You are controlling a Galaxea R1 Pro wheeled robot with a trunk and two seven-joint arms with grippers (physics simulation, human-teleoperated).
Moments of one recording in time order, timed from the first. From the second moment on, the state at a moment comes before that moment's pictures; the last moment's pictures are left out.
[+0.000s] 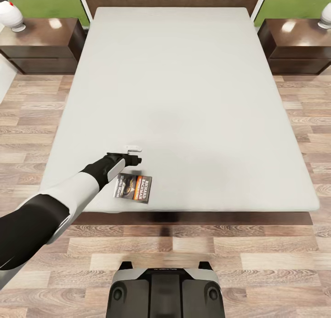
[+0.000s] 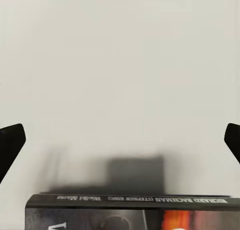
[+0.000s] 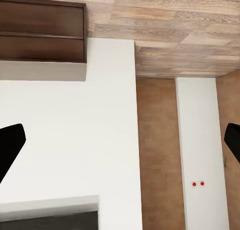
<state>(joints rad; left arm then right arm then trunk) -1.39 -0.02 -0.68 -0.25 0.66 0.35 0.10 -0.07 -0.14 -0.74 0.02 0.85 0.21 -0.03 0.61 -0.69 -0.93</state>
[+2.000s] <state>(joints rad) -1.39 -0.02 -0.69 -0.25 0.66 0.34 0.11 -0.07 -0.14 -0.74 0.02 0.85 0.21 -0.03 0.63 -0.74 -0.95</state>
